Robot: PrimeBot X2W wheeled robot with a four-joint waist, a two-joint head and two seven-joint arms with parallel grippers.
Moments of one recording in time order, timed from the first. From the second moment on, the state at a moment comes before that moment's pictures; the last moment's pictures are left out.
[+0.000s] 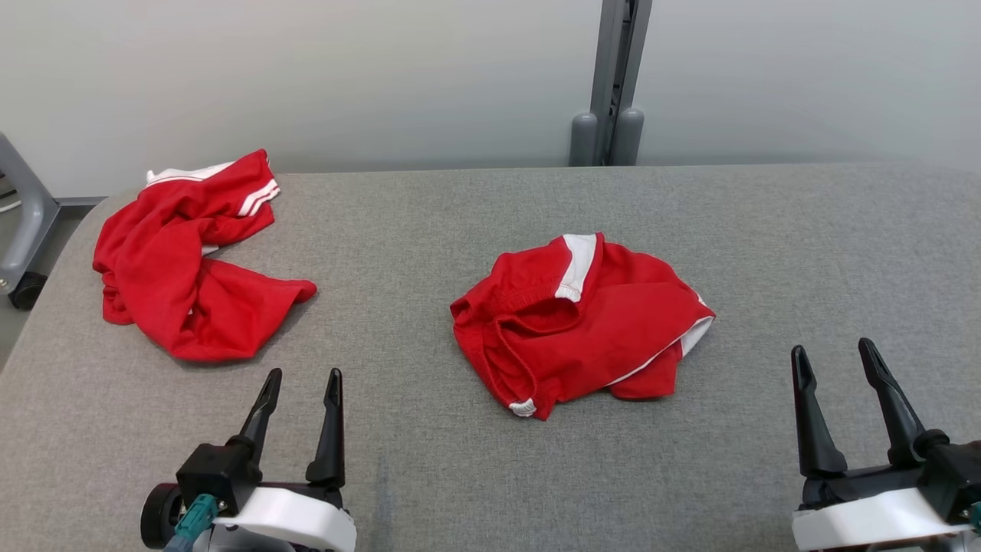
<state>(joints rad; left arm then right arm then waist) -0.04 0.05 -0.14 0.25 -0.25 0.01 -0.26 0.03 -0.05 -0.03 0.02 0.11 0.13 -0.26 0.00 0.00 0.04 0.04</state>
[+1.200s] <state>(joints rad) -0.20 0.05 -0.45 0.48 -0.22 -0.08 -0.26 -0.01 -0.05 -0.01 0.05 0.11 0.13 -0.26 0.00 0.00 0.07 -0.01</state>
